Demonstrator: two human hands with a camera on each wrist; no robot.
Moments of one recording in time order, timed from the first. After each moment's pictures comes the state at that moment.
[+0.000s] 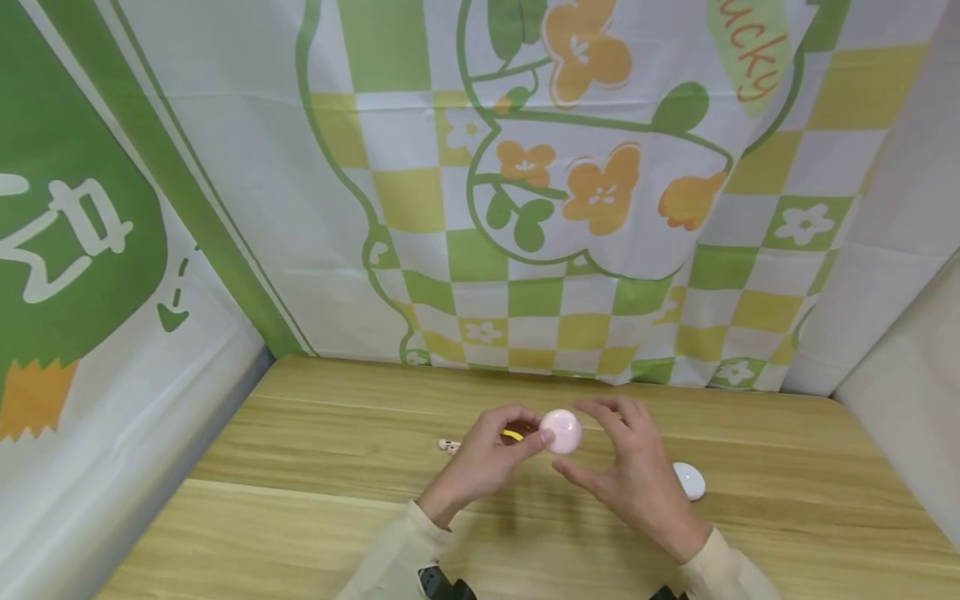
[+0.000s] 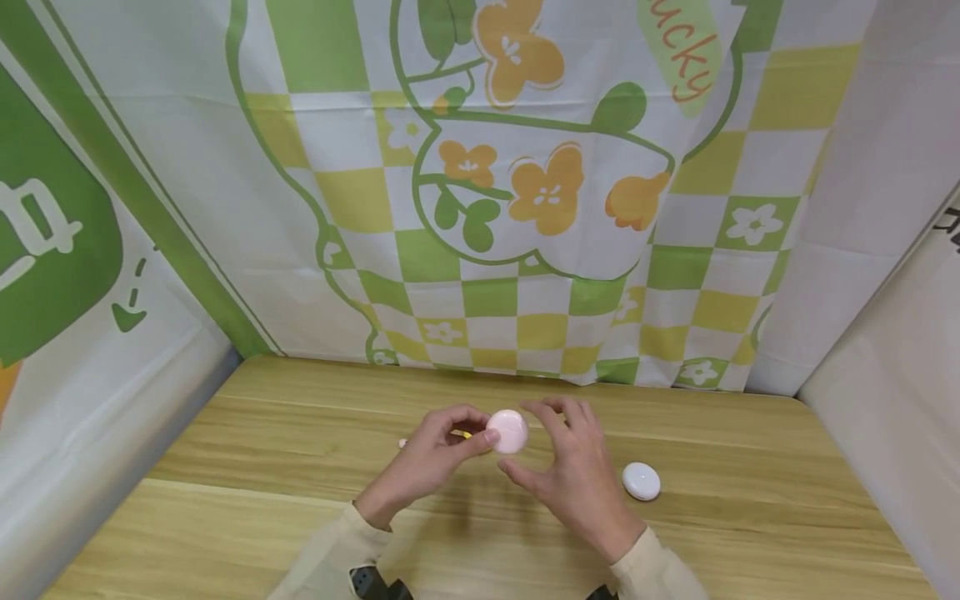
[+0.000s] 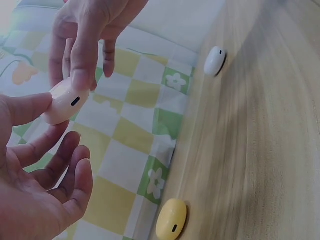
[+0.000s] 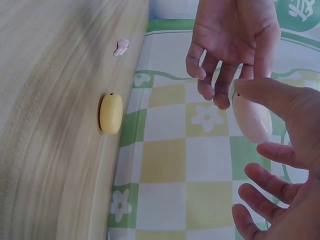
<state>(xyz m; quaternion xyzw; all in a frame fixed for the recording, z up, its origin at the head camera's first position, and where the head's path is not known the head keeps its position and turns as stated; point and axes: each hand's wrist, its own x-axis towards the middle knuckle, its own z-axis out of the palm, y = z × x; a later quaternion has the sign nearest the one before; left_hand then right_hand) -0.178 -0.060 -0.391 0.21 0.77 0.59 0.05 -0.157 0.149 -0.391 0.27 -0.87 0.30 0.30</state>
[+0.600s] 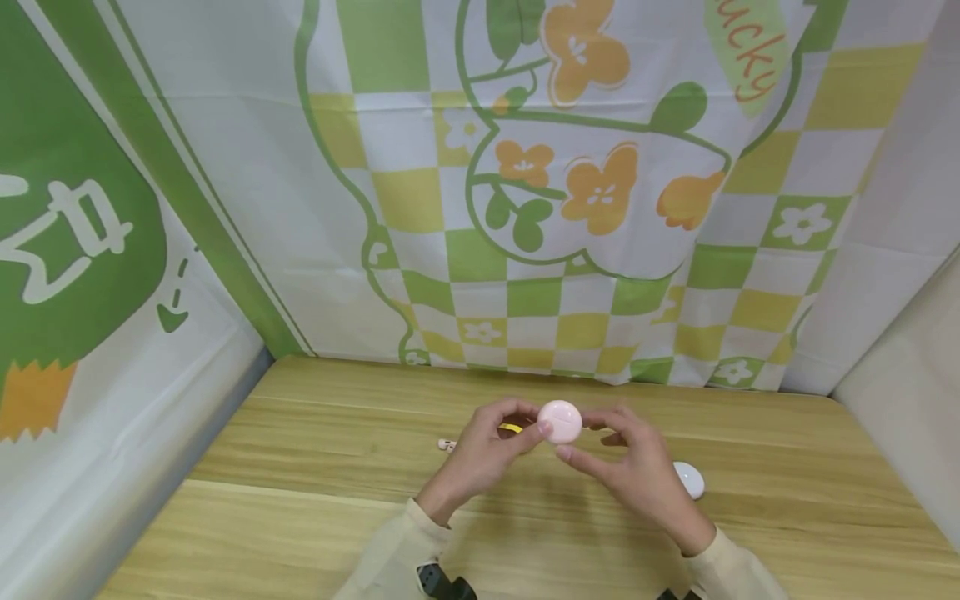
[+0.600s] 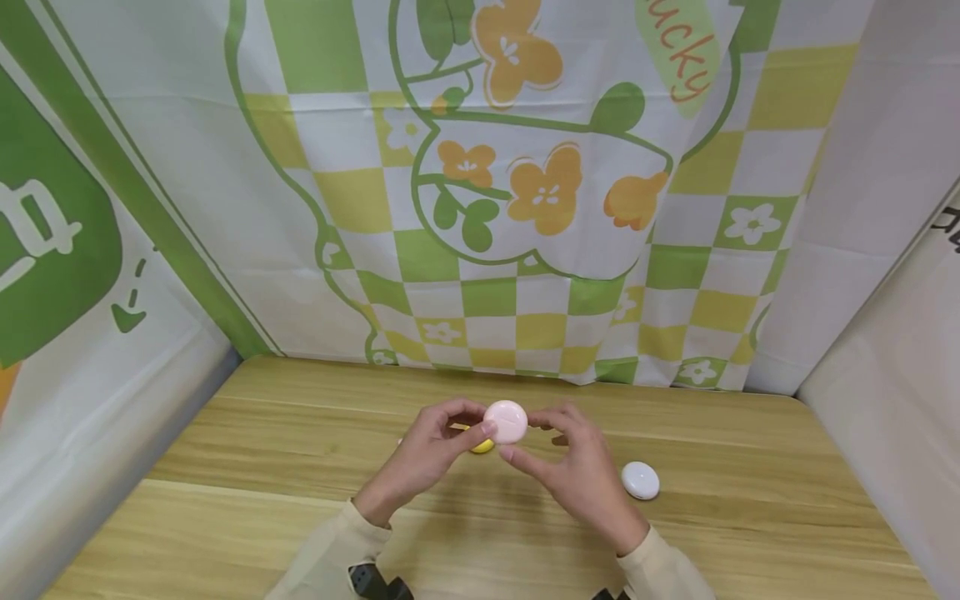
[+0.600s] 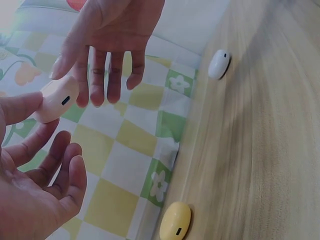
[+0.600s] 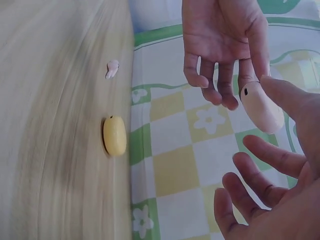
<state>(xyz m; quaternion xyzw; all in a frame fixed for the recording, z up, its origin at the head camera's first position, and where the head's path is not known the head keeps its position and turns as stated) -0.179 -0.060 -0.388 0.20 0.76 0.62 0.04 -0.158 0.155 -0.388 0.19 -0.86 0.46 0.14</state>
